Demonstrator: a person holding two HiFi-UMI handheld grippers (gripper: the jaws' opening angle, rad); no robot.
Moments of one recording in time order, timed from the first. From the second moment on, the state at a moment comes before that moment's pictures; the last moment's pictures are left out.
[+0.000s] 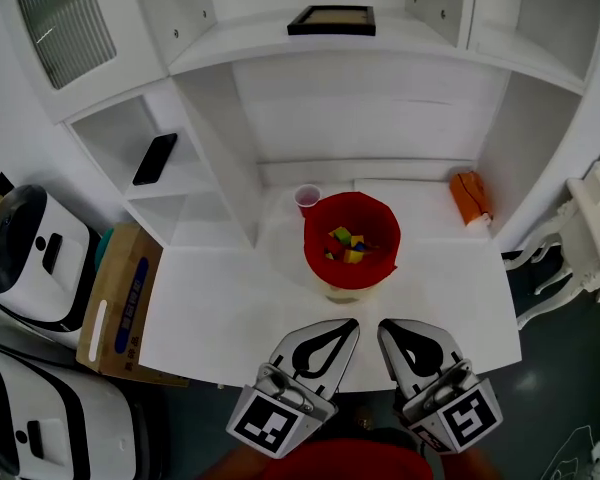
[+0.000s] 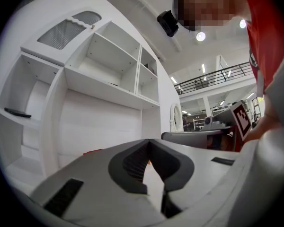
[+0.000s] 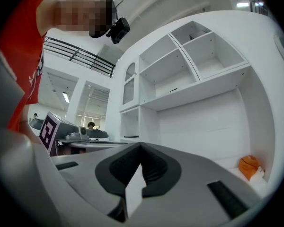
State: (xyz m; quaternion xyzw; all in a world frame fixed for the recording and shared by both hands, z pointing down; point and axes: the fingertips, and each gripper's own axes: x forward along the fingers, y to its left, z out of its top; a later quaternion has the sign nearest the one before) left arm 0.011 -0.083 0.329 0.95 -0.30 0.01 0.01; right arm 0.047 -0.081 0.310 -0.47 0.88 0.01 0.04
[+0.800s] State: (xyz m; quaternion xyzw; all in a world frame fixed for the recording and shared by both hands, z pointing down) left arm 0.018 -0.070 0.335 0.95 -0.30 0.01 0.02; right arm 0.049 -0.066 0.318 -0.47 0.88 0.01 0.03
